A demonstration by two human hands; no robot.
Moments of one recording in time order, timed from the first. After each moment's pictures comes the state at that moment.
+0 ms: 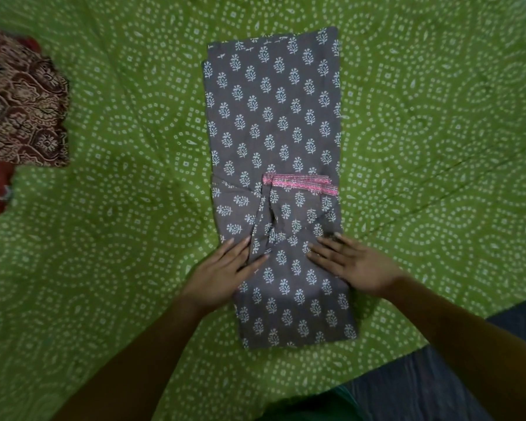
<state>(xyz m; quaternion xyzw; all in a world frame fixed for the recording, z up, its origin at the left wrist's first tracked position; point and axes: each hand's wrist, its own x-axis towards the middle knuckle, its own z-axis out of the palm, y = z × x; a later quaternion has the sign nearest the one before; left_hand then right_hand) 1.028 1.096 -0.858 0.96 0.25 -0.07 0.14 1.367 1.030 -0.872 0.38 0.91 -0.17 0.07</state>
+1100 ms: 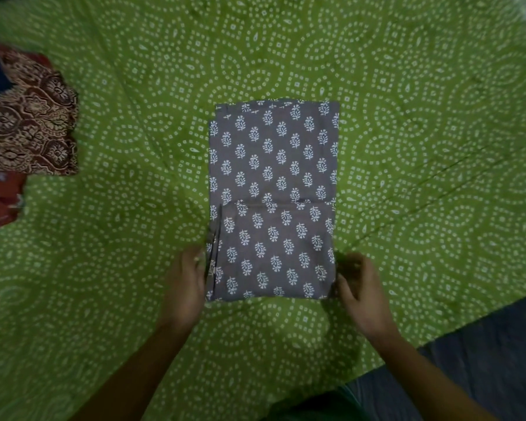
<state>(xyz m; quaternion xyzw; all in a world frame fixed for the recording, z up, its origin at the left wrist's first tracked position) 0.996 1.086 -0.821 0.70 0.63 0.08 0.31 1.305 0.976 -0.822 0.78 0.42 -0.42 -0.22</state>
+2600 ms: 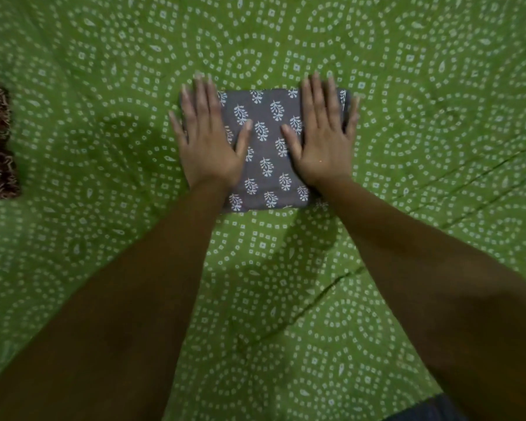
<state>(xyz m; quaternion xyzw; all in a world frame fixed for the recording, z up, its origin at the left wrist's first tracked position) 1.134 1.309 -0.894 0.77 0.63 0.00 0.06 1.318 1.257 -0.904 0.78 0.62 -0.05 -0.05</state>
